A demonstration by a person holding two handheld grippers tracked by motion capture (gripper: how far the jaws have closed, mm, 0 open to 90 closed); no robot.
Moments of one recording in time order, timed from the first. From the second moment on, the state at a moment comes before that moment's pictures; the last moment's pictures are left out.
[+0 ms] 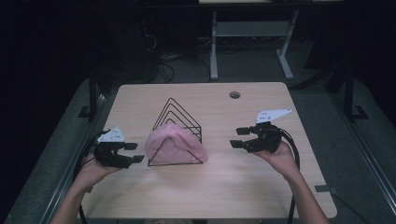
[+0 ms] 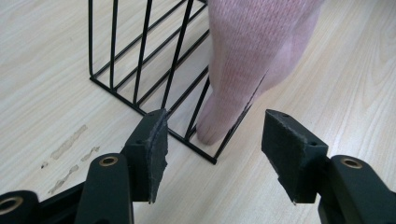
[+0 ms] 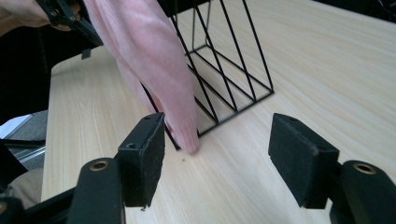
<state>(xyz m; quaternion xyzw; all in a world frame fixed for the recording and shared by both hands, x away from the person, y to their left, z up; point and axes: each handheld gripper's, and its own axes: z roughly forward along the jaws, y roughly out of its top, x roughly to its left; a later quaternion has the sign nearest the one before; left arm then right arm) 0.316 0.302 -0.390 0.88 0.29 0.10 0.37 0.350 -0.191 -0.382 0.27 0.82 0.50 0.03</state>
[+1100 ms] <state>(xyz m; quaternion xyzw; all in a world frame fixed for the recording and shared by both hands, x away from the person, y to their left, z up) 0.308 0.309 -0.411 0.87 0.32 0.10 0.36 0.307 -0.281 -0.435 0.37 0.80 0.47 0.04</state>
